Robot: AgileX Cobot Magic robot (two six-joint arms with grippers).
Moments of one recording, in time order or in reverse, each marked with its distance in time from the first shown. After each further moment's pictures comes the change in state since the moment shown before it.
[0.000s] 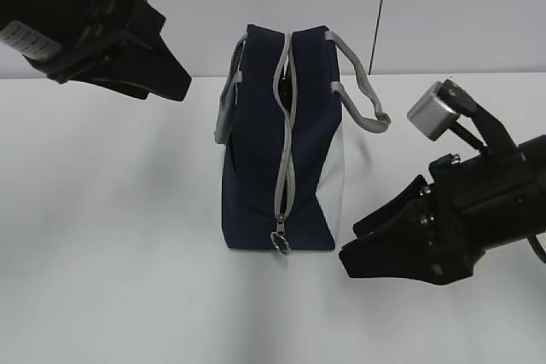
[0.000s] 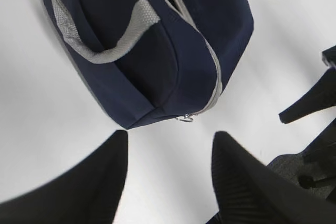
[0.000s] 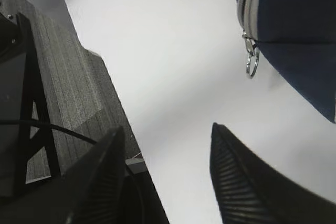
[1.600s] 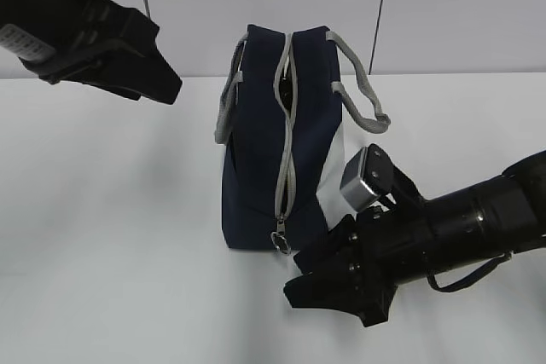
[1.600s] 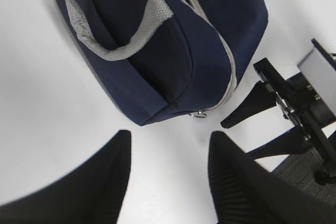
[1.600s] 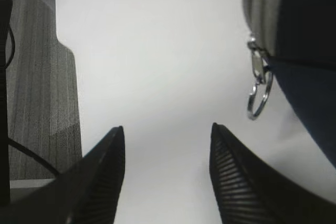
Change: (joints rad) left arm 0.000 -0.002 0.000 0.046 0.005 0.003; right arm 0.081 0.401 0.005 0.430 -0.016 -0.684
